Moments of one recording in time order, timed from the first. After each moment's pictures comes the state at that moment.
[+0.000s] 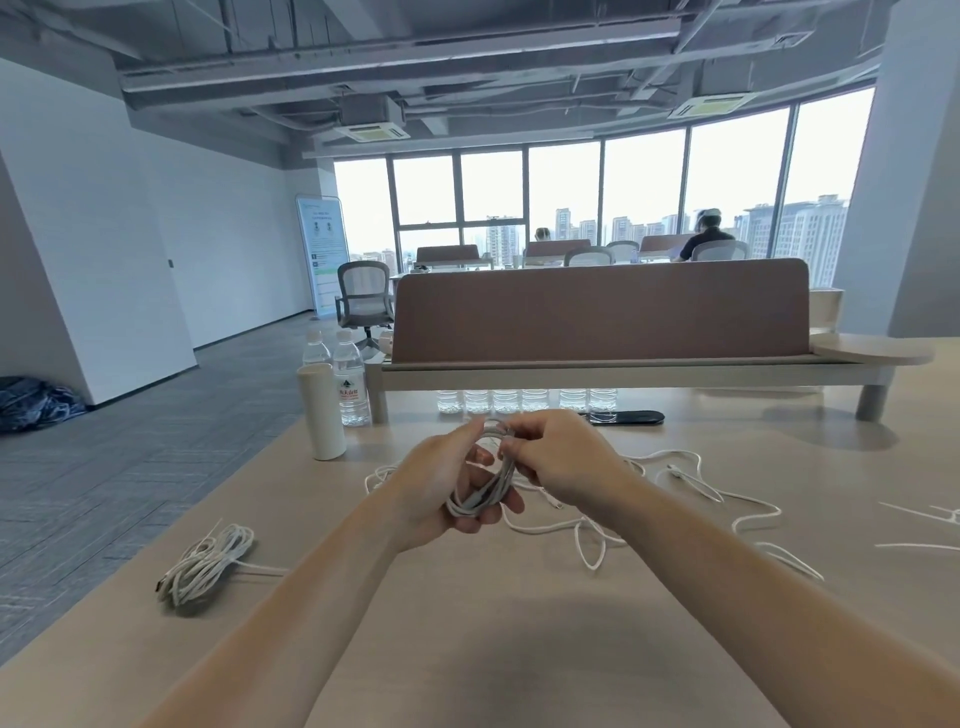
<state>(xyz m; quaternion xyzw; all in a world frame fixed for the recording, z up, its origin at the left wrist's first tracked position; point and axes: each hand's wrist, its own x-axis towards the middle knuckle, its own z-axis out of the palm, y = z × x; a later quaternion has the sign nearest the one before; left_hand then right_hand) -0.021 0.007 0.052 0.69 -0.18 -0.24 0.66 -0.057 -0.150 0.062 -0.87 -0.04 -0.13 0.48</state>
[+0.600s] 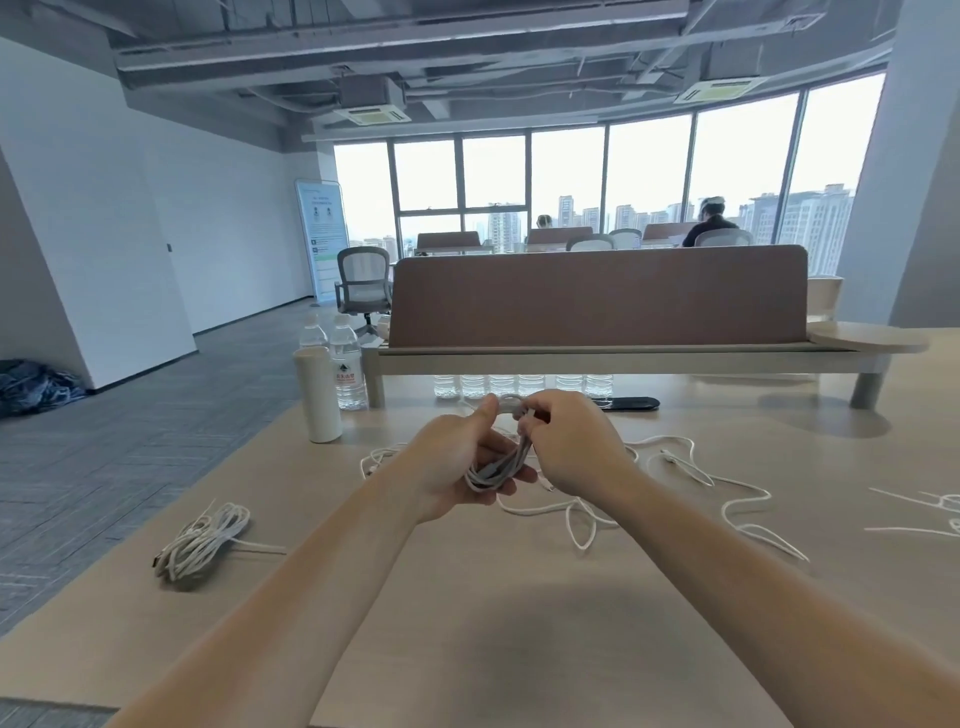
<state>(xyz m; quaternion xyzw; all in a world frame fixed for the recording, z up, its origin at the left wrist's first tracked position) -0.027 -0.013 0.055 0.73 -0.14 -0.21 0.63 -0.062 -0.159 0.056 -0.91 0.00 -0.23 0.35</state>
